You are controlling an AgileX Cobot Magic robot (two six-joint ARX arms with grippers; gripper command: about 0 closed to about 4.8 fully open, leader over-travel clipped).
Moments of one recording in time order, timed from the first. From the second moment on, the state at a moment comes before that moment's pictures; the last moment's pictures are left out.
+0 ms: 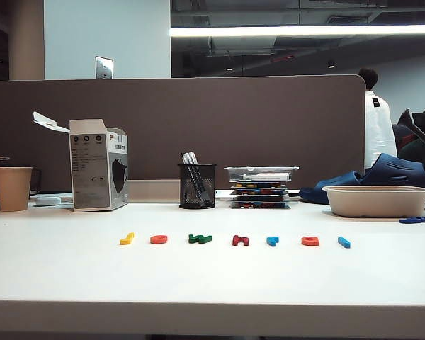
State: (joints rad) left arm -0.15 0.01 0.24 -0.21 0.13 -0.02; right arm -0.16 0.06 0.10 -0.07 -0.25 -0.02
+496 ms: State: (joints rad) left arm -0.15 0.22 0.81 -0.64 0.46 -0.13; right arm -0.16 0.06 0.13 -0.08 -0.25 -0.02
